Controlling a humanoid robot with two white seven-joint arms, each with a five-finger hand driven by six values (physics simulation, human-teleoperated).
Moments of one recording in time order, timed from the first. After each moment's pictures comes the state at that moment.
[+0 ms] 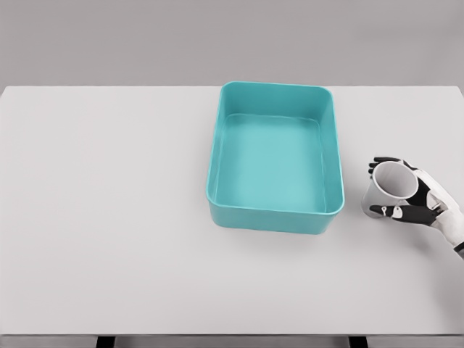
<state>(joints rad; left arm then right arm) 0.07 0.00 -0.10 -0.09 0.12 0.00 -0.04 0.02 -0.56 0.00 -1.33 -0.57 -0.25 0.61</state>
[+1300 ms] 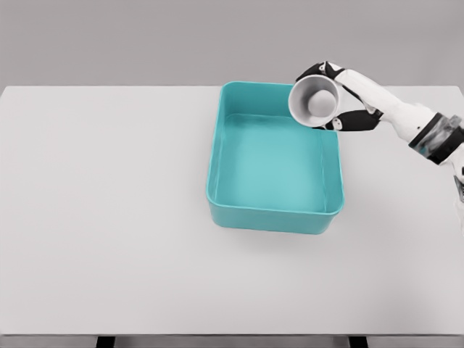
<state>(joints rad) 0.07 0.00 -0.10 -0.09 0.12 0.00 -0.04 -0.43 -0.47 0.15 -1.55 0.06 -0.30 0.61</state>
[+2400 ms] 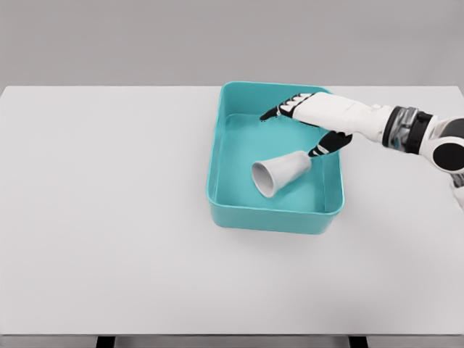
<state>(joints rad) 0.07 0.00 -0.10 -0.09 0.12 0.00 -0.04 -0.65 -0.68 0.55 -1.63 0.26 -0.28 0.61</state>
